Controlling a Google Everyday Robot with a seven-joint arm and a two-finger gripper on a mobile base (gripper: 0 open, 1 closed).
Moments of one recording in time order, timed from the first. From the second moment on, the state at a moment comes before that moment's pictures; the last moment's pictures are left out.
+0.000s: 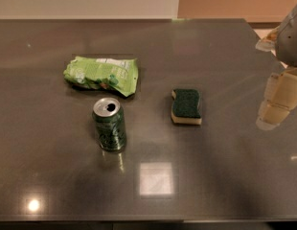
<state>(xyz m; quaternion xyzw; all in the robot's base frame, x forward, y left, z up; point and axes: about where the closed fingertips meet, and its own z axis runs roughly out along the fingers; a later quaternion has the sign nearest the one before) 0.438 -0.217 0.976 -0.60 0.78 -0.03 0.16</state>
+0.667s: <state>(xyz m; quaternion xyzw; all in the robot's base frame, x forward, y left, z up) 0.442 -0.216 0.977 -0.60 0.78 -0.03 0.16</state>
